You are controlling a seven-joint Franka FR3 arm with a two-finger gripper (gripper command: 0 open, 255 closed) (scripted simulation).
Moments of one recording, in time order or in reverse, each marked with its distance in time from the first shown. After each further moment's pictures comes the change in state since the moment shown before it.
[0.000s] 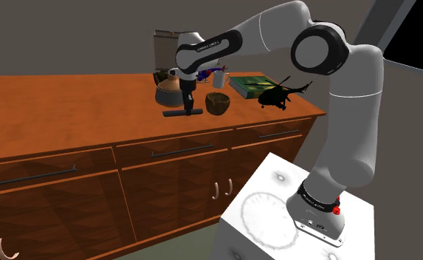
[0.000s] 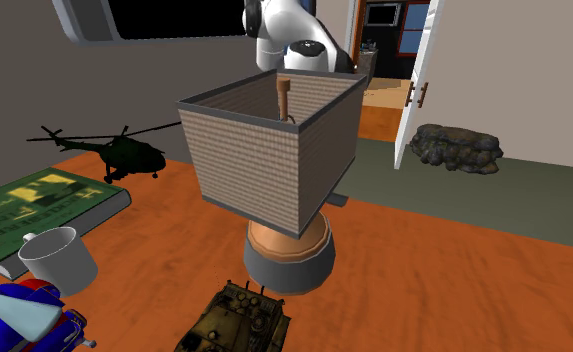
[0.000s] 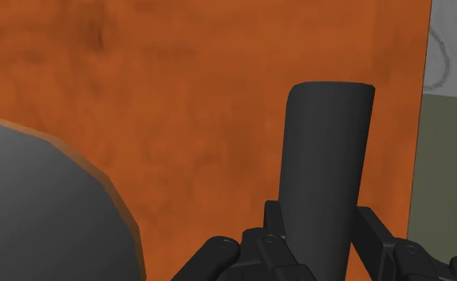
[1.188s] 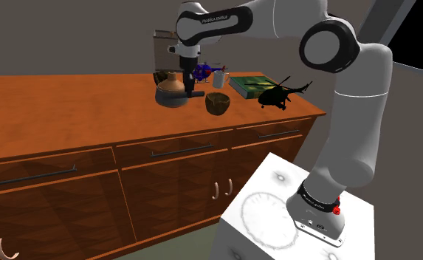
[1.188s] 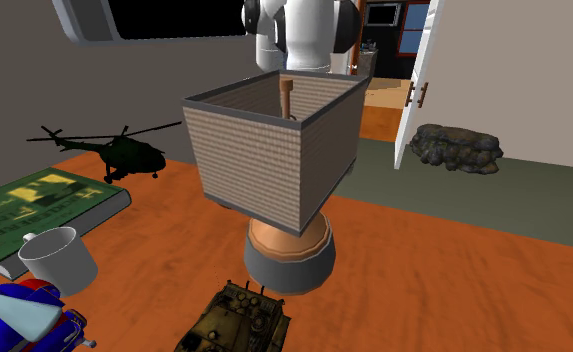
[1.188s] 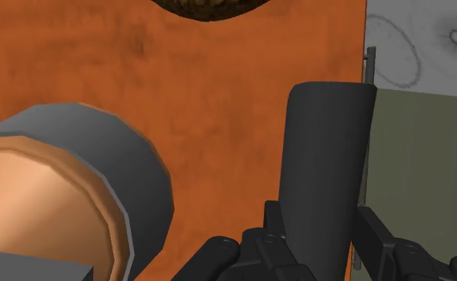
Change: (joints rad) arm 0.000 -0.061 -0.003 0.154 -0.011 -0.214 0.015
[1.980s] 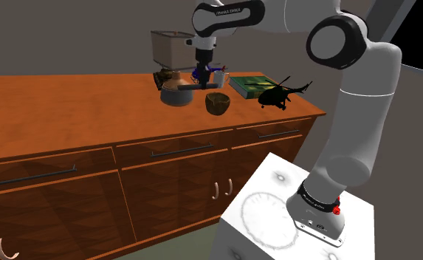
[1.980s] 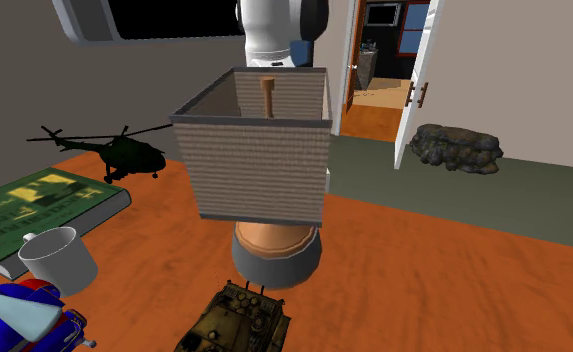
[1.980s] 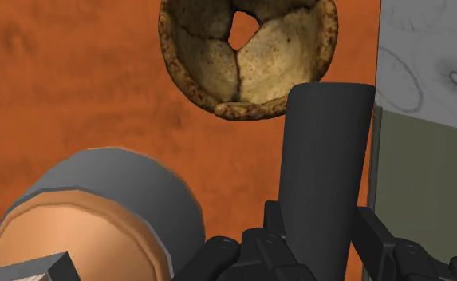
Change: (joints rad) arm -0.080 -0.062 -0.046 -0.025 -0.004 -0.038 -0.121
